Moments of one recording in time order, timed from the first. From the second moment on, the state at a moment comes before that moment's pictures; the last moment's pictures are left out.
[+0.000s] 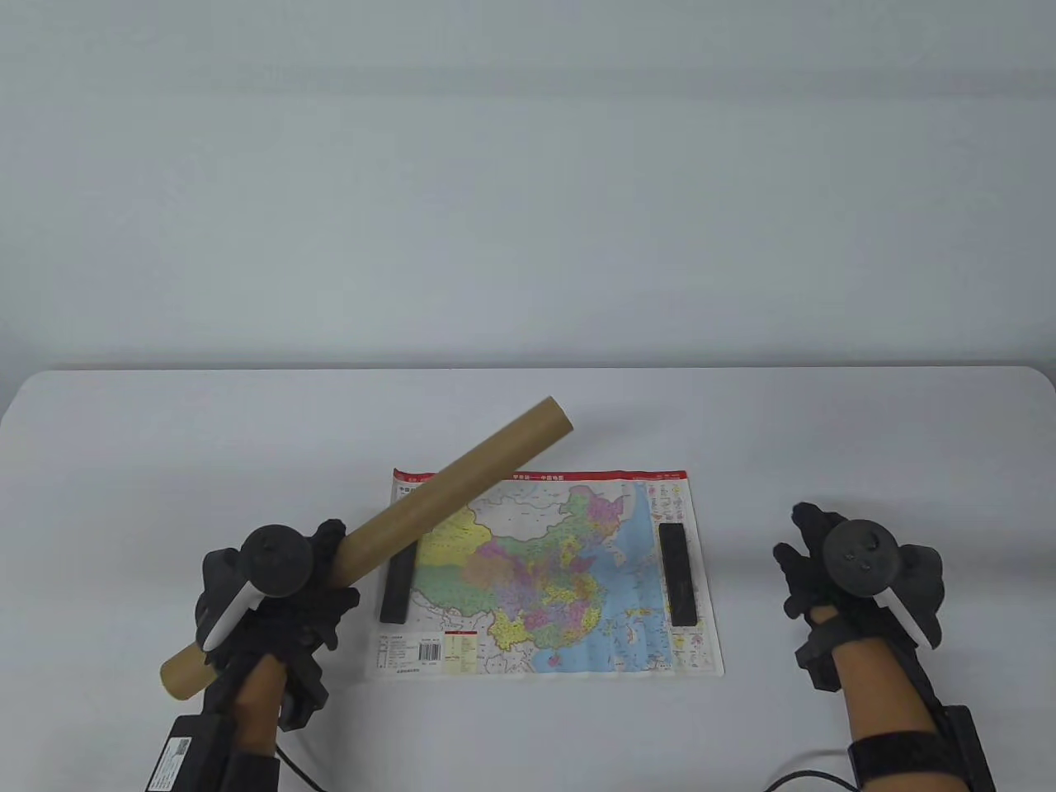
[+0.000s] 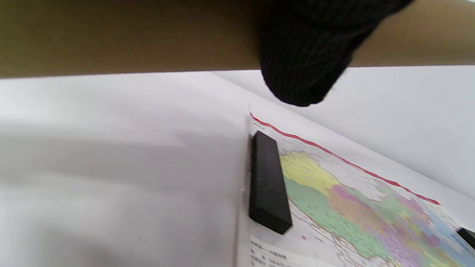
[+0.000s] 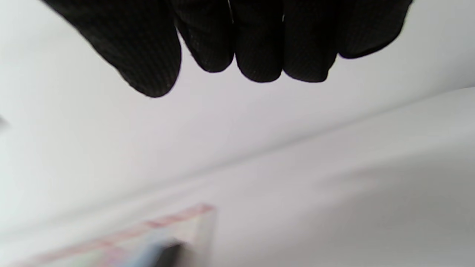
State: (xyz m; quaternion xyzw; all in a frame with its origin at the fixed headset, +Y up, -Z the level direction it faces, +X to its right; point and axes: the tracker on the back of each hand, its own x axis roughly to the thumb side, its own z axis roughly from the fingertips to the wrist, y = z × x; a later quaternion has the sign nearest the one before) left_hand -0.293 -0.698 -0.360 -0.11 0.03 0.21 0.97; right_hand 0.292 -0.656 -0.353 0.02 -0.13 0.97 0.22
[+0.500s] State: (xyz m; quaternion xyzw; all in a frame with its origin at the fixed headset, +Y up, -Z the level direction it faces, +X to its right) left_hand -0.355 -0.708 -0.386 -0.14 0.21 0.25 0.94; right_hand 0.205 -0.659 -0.310 0.32 -0.13 0.78 0.53
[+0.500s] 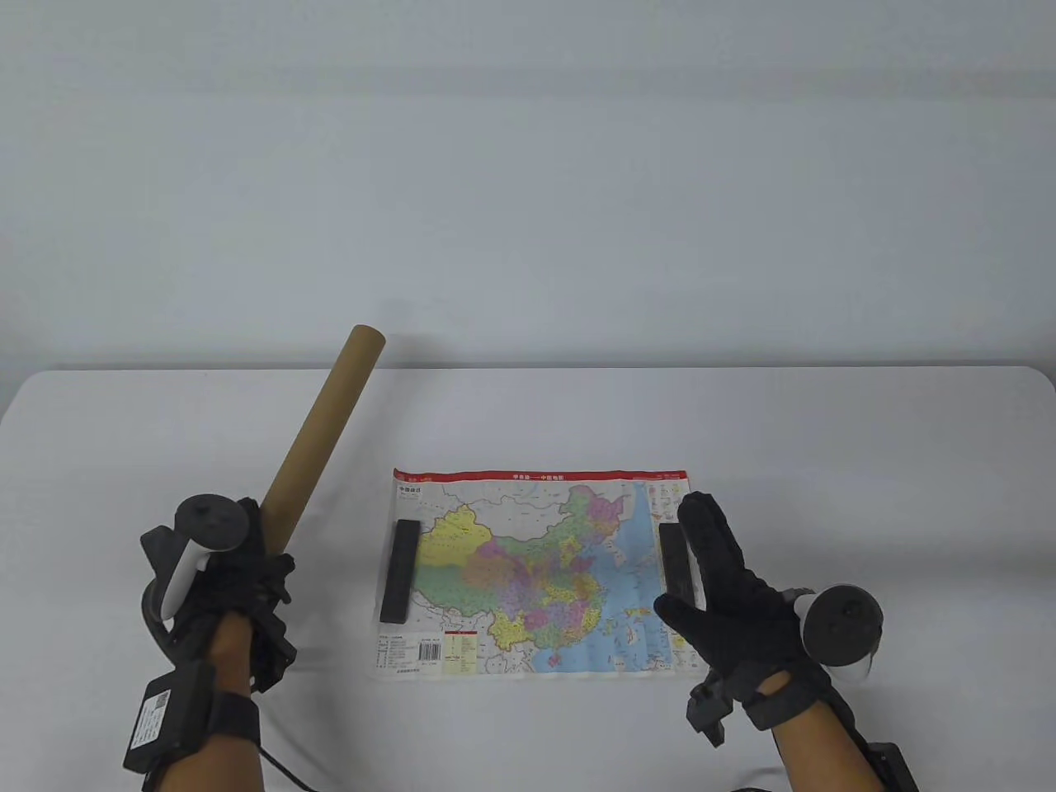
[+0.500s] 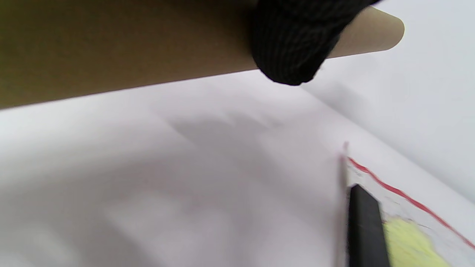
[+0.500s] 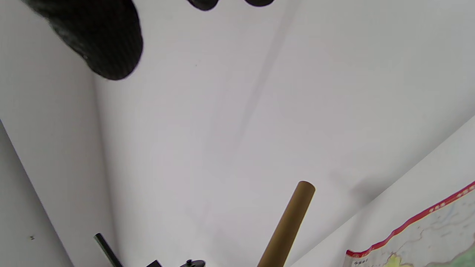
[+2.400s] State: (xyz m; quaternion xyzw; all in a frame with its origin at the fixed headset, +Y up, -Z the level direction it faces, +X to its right) left_hand -0.210 -0.696 -0.404 -0.09 0.08 0.15 0.98; right_hand 0.109 -0.676 -0.355 0.24 0.03 0.89 0.38
